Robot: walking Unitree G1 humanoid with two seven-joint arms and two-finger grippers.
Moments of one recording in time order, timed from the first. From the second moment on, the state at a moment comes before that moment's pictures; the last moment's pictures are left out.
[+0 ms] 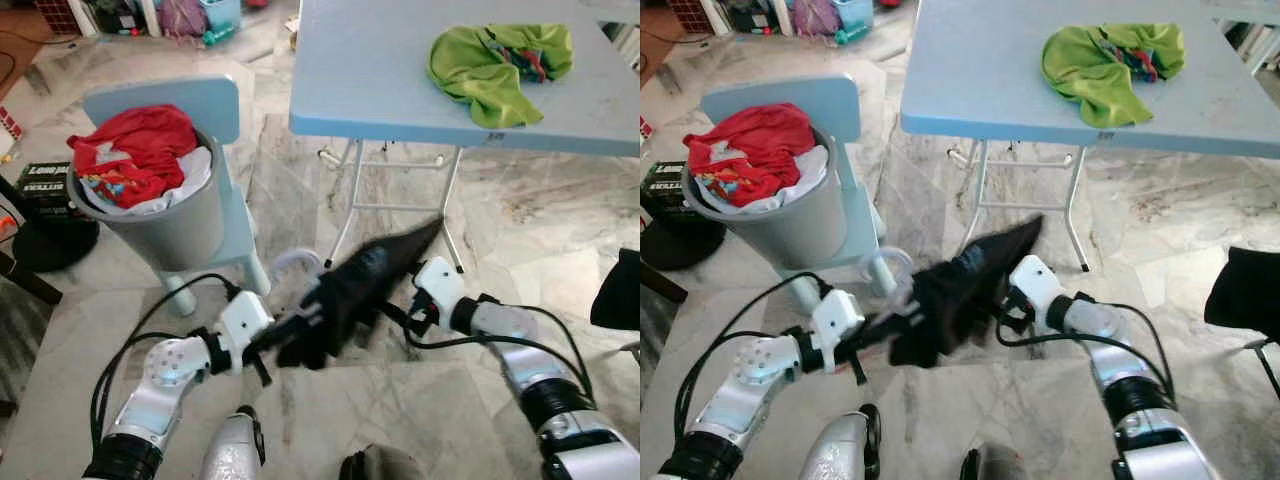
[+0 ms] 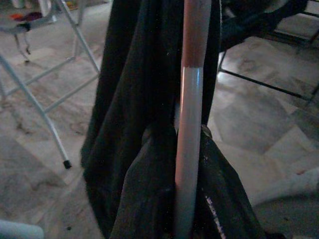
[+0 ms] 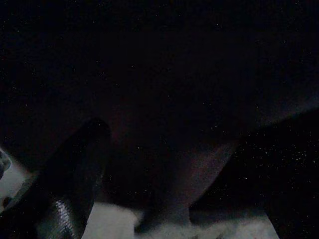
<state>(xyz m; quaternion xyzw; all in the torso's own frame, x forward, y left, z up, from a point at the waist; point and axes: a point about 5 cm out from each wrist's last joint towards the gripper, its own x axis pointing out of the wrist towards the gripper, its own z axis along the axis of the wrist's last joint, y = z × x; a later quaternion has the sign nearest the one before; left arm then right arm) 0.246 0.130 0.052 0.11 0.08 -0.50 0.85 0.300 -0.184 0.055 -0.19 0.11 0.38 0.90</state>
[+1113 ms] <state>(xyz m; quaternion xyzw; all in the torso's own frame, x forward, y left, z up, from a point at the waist) 0.239 0.122 0.062 0.08 0.08 -0.53 0.84 0.326 -0.175 0.065 -0.04 0.08 0.22 0.97</state>
